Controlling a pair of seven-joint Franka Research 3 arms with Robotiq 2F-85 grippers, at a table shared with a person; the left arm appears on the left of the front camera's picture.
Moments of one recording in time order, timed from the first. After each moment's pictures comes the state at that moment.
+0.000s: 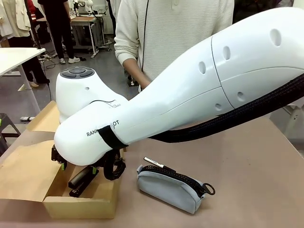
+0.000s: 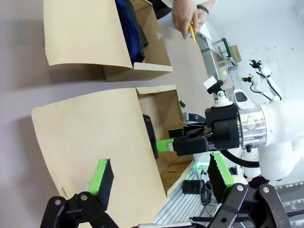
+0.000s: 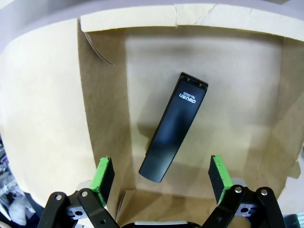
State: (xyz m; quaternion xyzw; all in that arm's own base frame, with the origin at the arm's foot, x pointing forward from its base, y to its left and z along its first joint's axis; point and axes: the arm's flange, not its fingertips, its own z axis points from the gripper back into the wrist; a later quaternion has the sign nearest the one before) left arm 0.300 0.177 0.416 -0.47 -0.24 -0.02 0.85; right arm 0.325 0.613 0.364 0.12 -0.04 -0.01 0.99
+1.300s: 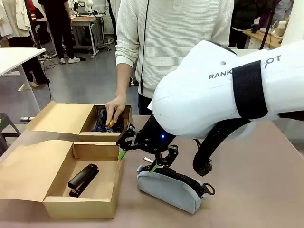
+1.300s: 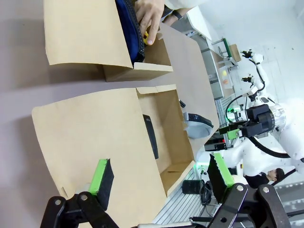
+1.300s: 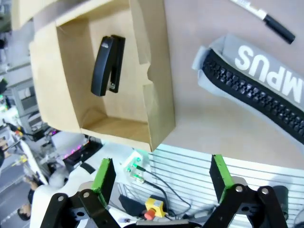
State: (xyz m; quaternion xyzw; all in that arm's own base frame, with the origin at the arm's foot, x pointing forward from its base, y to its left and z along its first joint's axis) left arm 0.300 0.177 0.416 -0.47 -0.24 -0.02 0.85; right arm 0.280 0.384 0.436 0.25 0.01 -0.05 0.97
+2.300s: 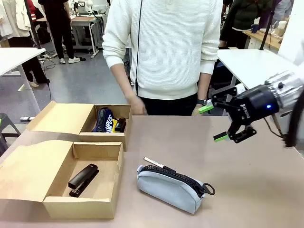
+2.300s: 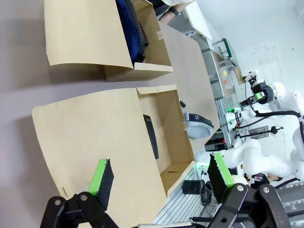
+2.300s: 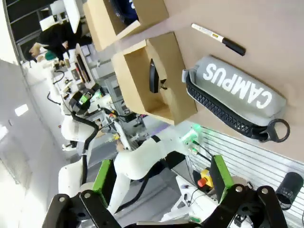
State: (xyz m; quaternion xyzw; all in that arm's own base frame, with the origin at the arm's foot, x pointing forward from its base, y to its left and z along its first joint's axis) left arm 0.300 0.178 0.416 -0.47 -0.24 -0.02 0.85; right arm 0.341 0.135 0.462 0.48 0.07 -0.13 0.86
